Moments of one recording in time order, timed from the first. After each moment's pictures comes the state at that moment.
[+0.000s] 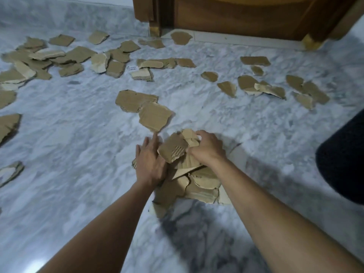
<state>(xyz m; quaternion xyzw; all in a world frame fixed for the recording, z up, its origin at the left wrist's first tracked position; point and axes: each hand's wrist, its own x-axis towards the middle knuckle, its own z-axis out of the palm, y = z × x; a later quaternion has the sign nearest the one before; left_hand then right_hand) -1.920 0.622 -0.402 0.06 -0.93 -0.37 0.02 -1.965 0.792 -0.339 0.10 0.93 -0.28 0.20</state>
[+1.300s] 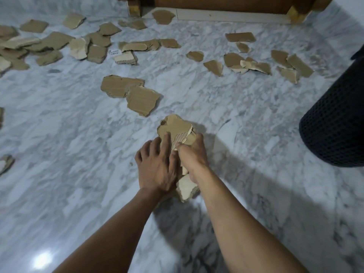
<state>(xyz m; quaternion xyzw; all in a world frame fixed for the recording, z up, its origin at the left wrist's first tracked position) -1.846 0.665 -0.401 0.01 -0.98 -0.19 0.02 -1.876 0.776 -0.348 0.29 0.75 -0.58 0.13</state>
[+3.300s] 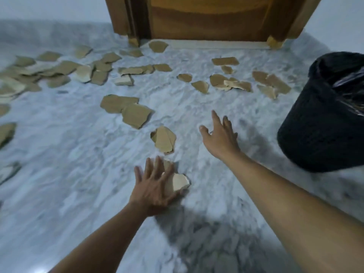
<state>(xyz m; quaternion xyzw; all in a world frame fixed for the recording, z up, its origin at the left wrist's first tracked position) -1.807 0.689 -0.375 -0.14 -0.98 -0.08 -0.14 -1.902 0.909 -0.292 0.11 0.95 -0.28 0.09</state>
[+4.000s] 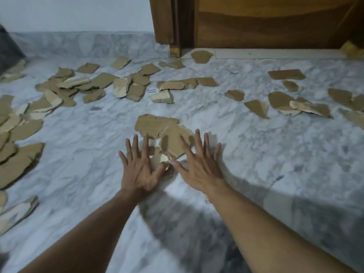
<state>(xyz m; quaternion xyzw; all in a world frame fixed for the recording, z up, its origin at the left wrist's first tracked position) -1.980 0.536 -0.407 0.06 -0.98 -0.20 0.03 -2.018 0.731 -0.397 -0.17 0.97 -0.15 0.07</state>
